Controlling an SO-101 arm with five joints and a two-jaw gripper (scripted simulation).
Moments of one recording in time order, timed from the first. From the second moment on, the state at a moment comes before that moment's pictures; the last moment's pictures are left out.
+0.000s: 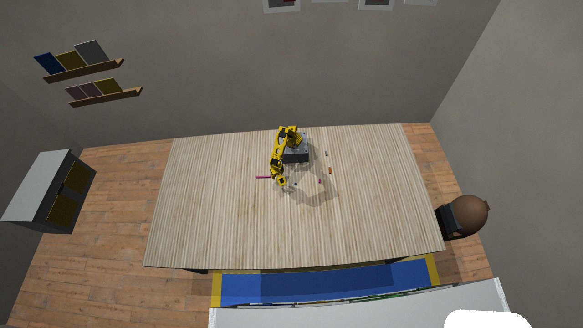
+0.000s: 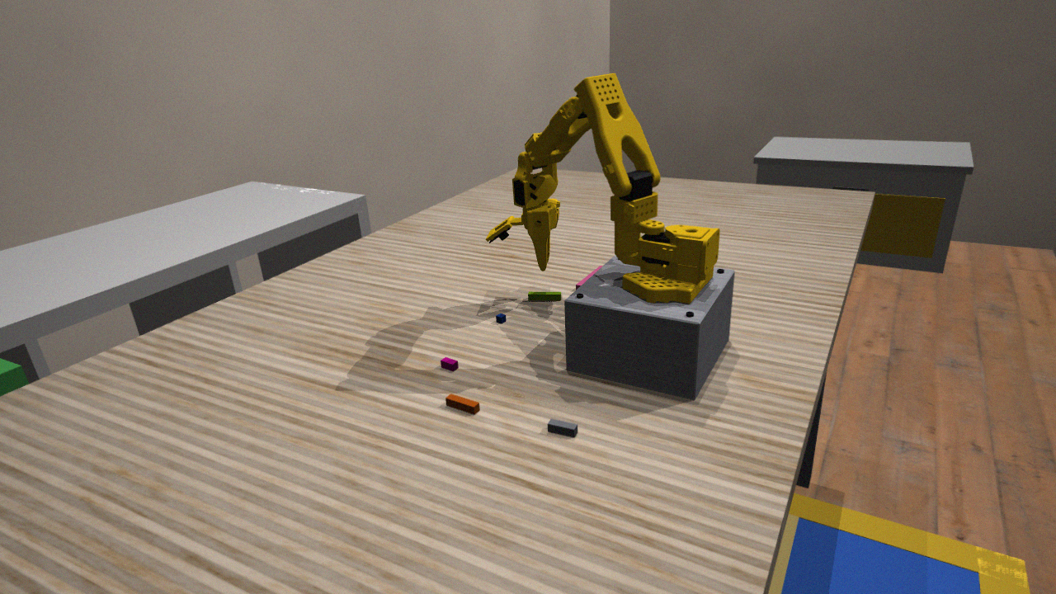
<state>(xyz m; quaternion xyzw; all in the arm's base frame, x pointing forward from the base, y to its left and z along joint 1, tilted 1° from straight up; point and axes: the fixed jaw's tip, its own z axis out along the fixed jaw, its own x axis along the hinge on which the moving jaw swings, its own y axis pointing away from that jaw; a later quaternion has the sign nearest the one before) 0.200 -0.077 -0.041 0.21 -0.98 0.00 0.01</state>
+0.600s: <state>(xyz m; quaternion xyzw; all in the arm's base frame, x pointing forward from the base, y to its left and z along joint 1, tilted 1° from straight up) 0.197 -0.075 -0.062 0.21 -0.98 -0.01 0.02</state>
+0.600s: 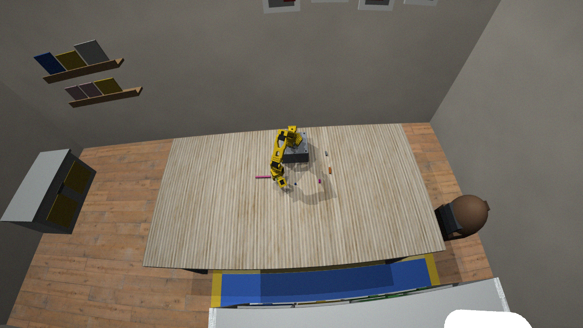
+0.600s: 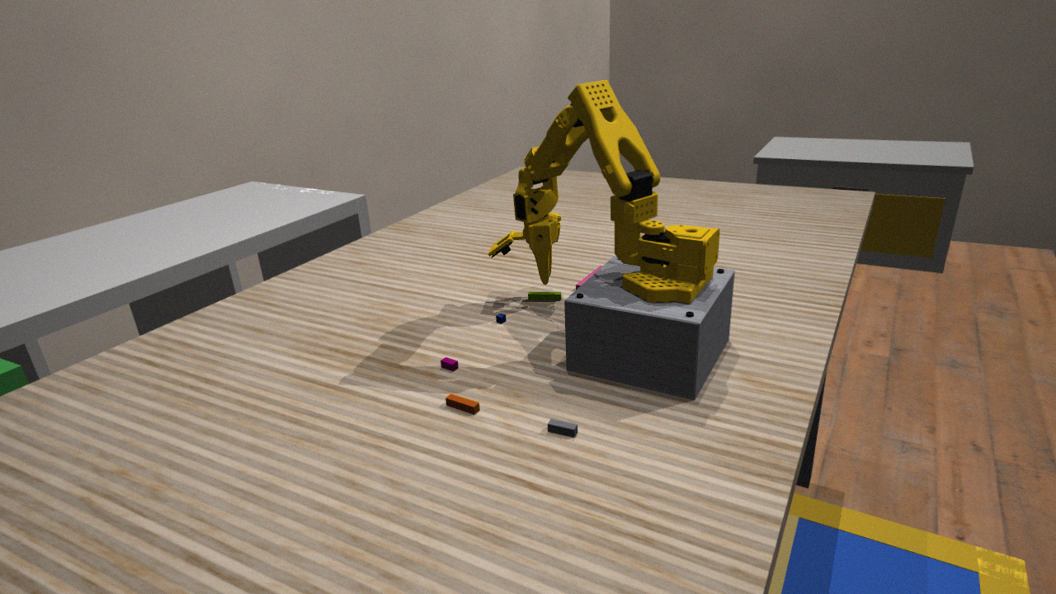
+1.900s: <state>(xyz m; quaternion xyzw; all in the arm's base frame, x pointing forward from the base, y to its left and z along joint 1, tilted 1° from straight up) 0.200 -0.077 -0.091 0.20 -0.98 0.00 0.00</state>
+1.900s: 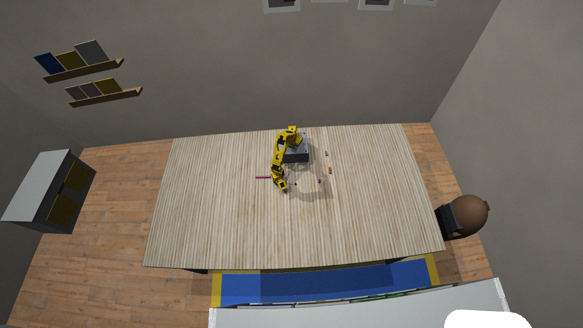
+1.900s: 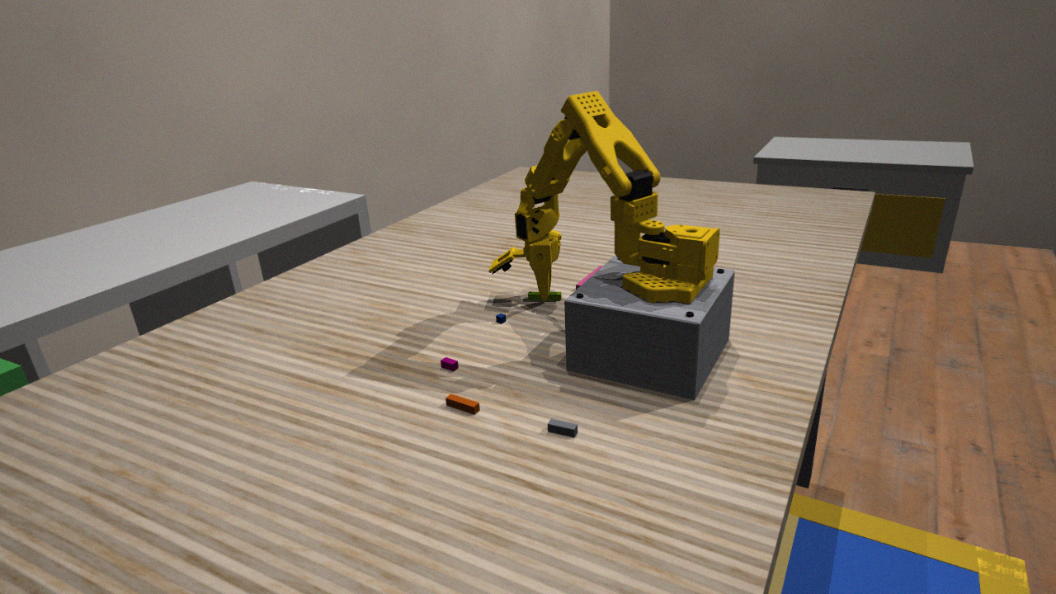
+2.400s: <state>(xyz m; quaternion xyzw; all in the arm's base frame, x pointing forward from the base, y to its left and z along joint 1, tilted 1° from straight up) 0.200 -0.077 -0.091 0.20 -0.98 0.00 0.00</state>
